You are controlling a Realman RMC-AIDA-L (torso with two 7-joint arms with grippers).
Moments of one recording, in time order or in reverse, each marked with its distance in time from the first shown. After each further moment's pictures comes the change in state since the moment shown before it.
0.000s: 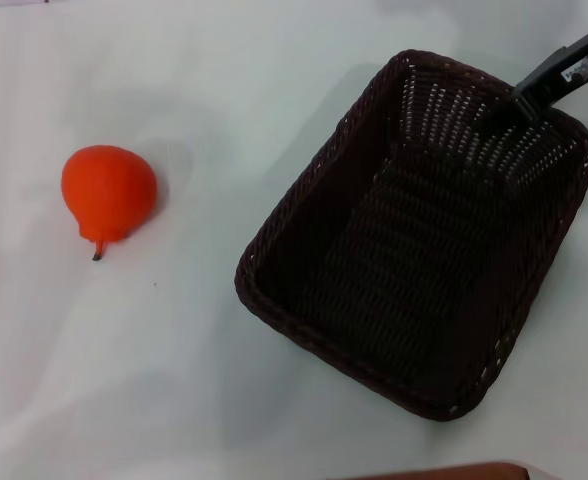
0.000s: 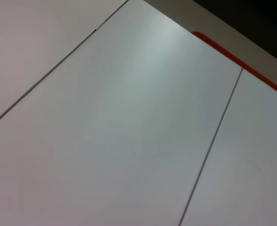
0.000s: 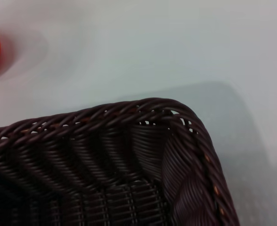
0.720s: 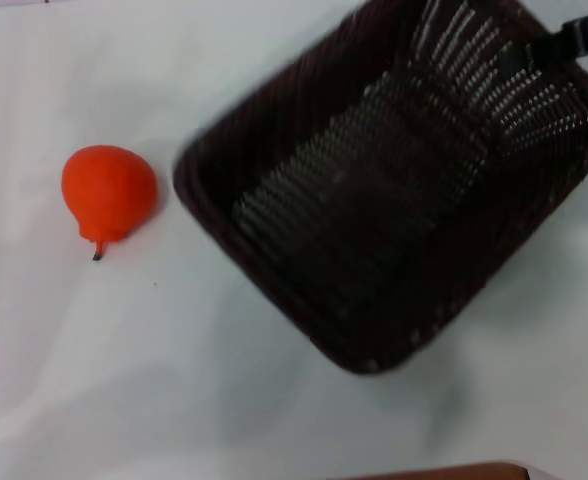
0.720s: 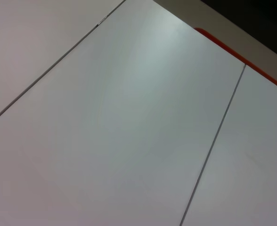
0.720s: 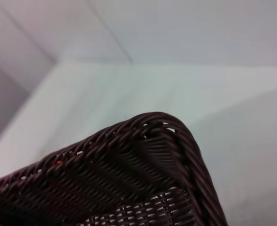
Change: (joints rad) left arm -0.014 0.001 0.000 -0.004 0.000 0.024 0.000; right arm -0.071 -0.087 0.385 0.039 0.238 0.246 0.009
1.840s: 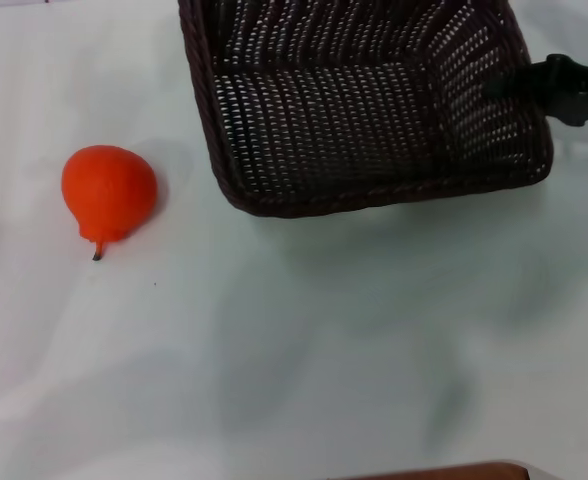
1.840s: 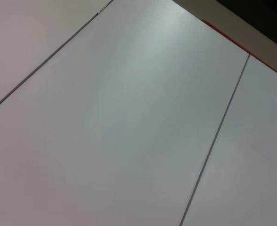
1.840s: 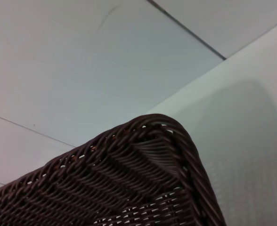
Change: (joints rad) left arm -0.030 0.000 0.005 -0.019 0.001 0.049 0.000; right arm -0.146 0.087 0.123 0.254 0.162 -0.330 0.088
